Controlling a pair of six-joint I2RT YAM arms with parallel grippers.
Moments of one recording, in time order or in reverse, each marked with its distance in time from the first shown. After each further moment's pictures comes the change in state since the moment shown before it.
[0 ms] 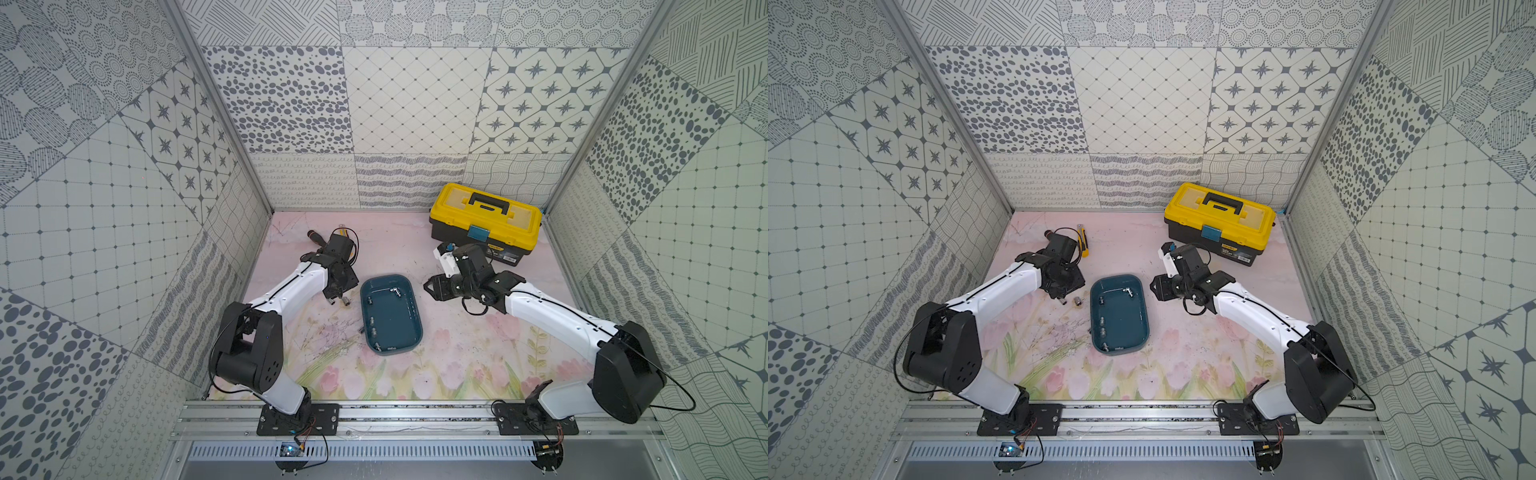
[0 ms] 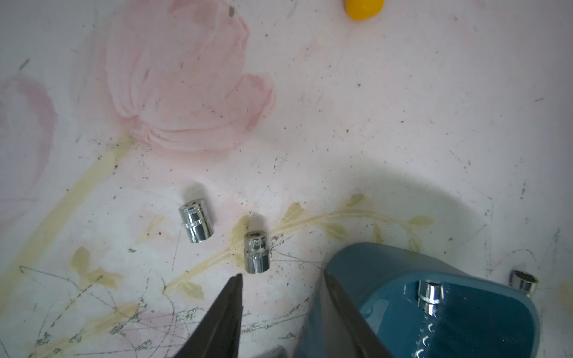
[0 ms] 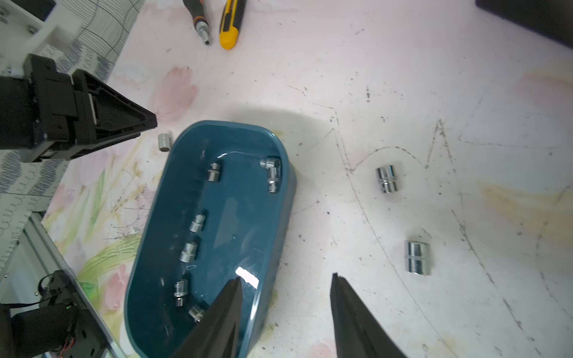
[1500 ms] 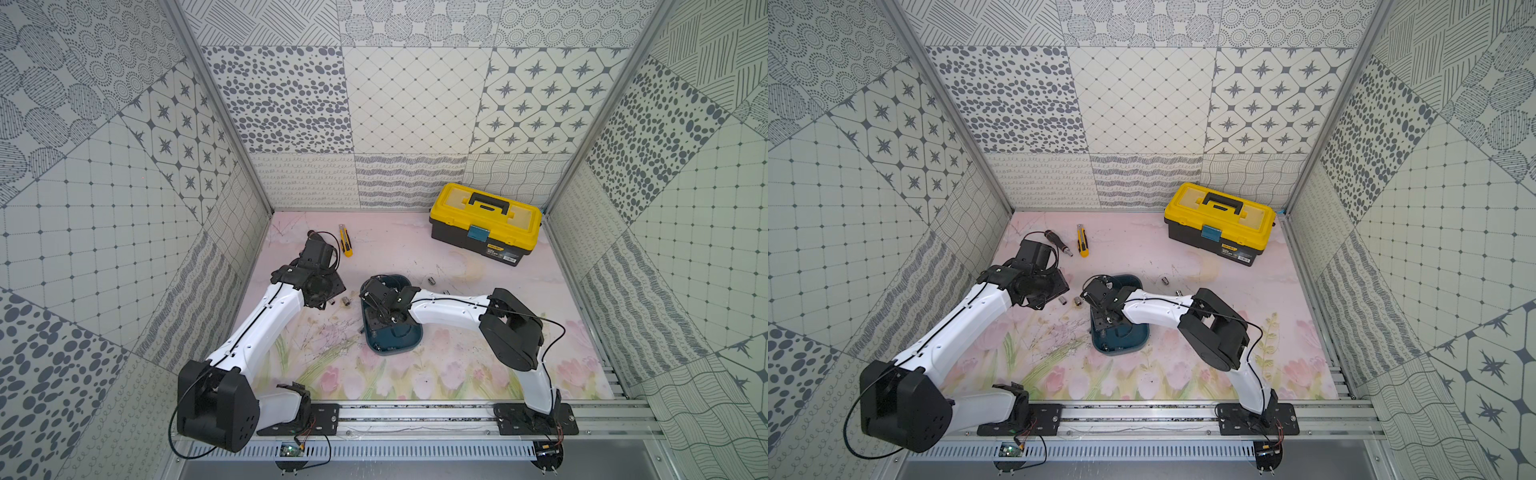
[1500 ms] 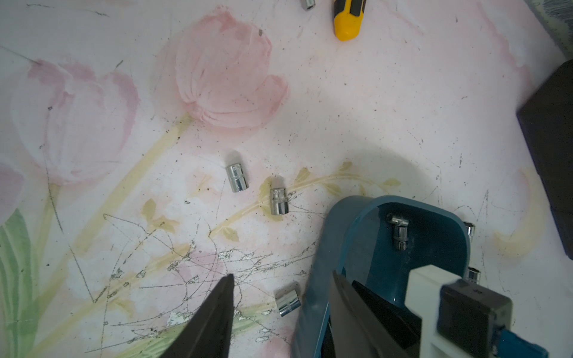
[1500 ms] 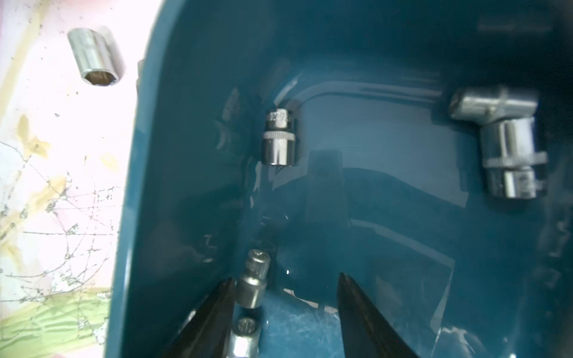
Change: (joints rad) left arm 0.056 -0.280 -0.090 -0.098 0.049 0.042; right arm 0.410 0.647 0.469 -0.155 0.313 0.307
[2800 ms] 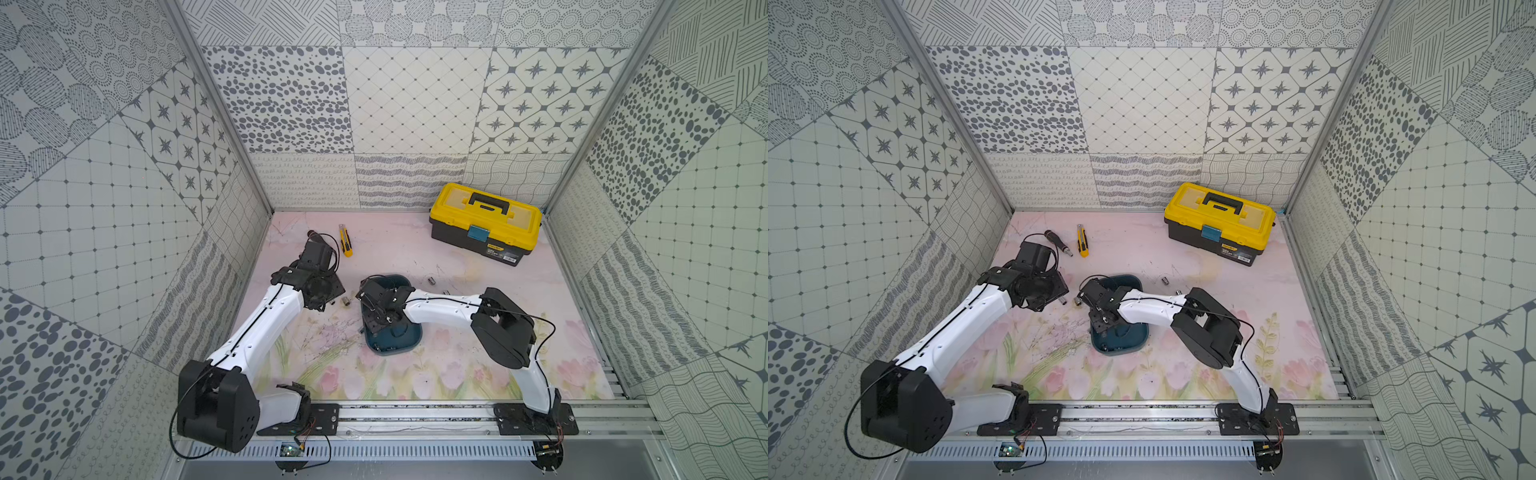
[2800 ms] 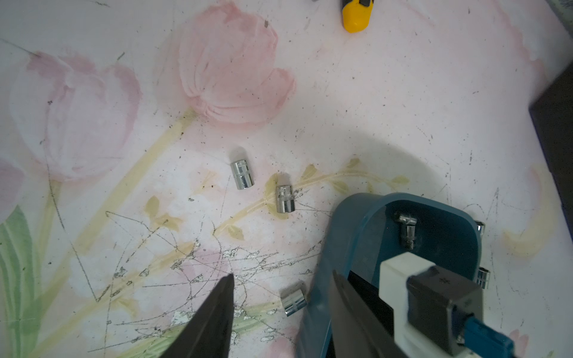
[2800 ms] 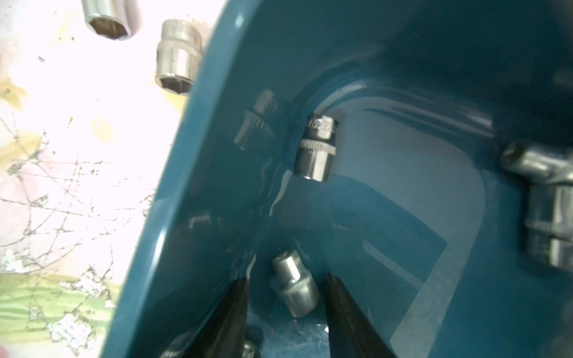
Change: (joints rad) left arm 0.007 -0.002 -0.021 0.007 0.005 0.009; right arm -0.008 0.054 0.045 -0.001 -0.020 -0.200
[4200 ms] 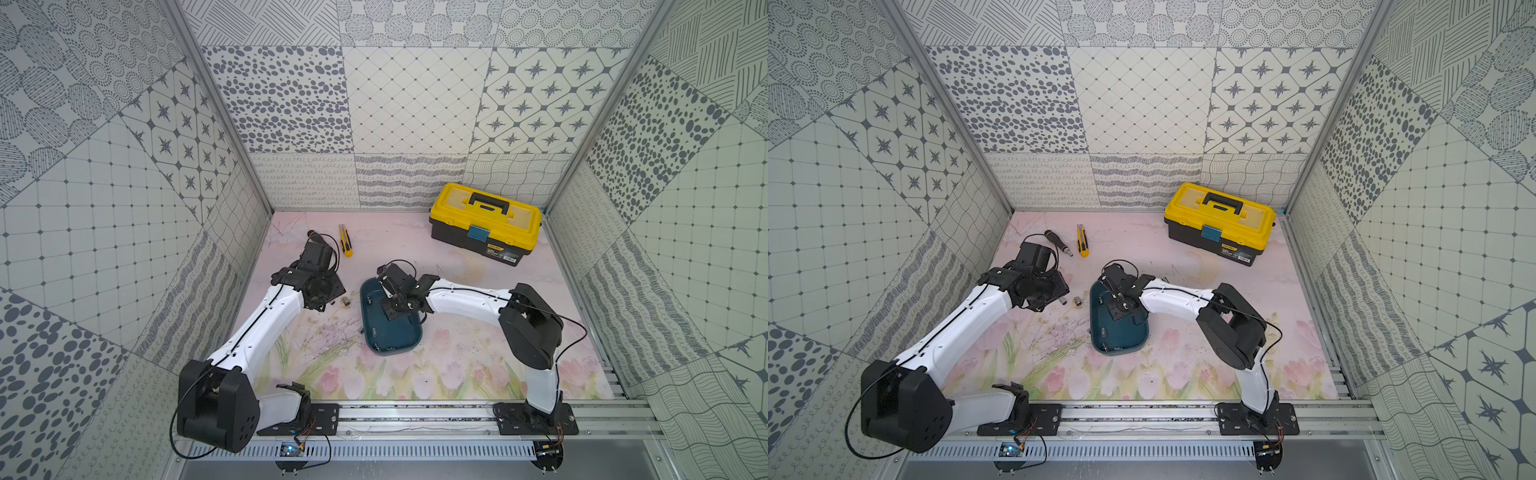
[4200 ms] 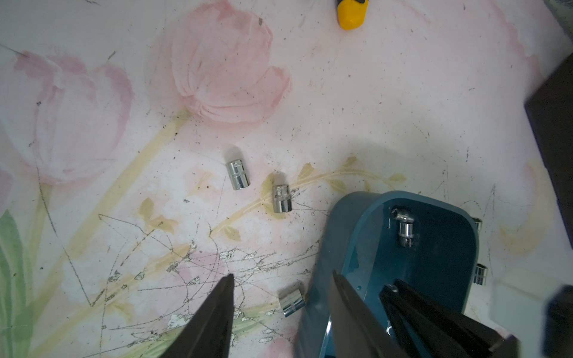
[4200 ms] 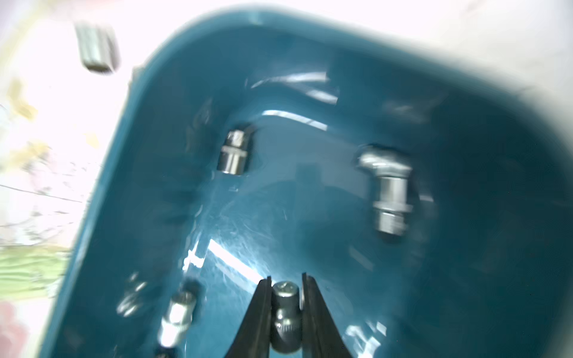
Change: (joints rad) left arm 0.002 -0.001 -0.010 0.014 0.018 0.009; right arm -0.126 -0.211 -0.144 0.009 -0.043 -0.096
